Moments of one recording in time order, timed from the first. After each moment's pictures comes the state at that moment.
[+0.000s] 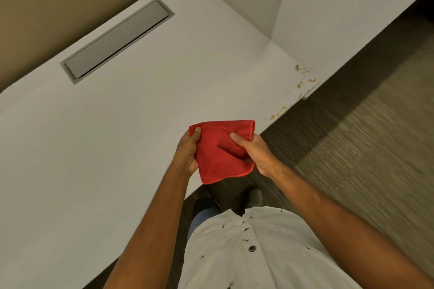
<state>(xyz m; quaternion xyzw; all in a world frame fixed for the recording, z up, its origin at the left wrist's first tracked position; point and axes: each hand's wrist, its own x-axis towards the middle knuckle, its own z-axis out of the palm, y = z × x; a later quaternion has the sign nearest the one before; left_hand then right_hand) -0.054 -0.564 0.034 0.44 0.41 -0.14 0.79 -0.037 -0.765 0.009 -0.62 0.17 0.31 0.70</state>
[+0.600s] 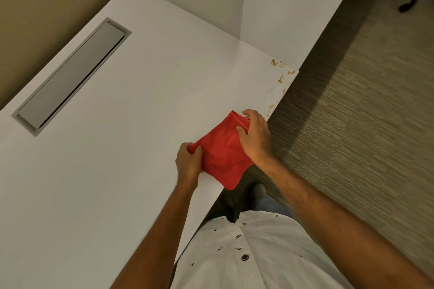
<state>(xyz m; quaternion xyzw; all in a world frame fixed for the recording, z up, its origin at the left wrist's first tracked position) -0.012 -0.557 -0.002 0.77 0.32 -0.17 0.53 0.010 -0.751 0.007 -0.90 0.17 0.04 0.41</state>
